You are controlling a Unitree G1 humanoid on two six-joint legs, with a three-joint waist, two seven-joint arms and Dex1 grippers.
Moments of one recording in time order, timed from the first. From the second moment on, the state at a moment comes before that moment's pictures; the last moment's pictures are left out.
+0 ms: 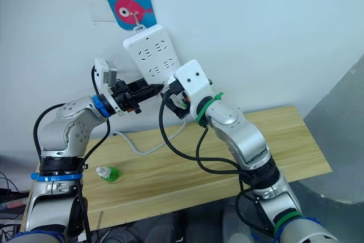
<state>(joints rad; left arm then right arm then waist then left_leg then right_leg) -0.64 0.53 0.16 0.14 -0.51 0.47 -0.91 -0.76 -0.11 0.32 -0.29 0.19 0.84 0.20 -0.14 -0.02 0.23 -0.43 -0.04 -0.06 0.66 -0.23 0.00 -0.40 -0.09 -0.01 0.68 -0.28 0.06</state>
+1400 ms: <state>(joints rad) -0.65 0.55 0.15 0.17 -0.48 0.43 -0.92 -0.70 -0.10 0.29 -0.49 0.15 1.06 0.22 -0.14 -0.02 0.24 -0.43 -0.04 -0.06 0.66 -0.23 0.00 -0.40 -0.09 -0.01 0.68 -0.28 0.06</state>
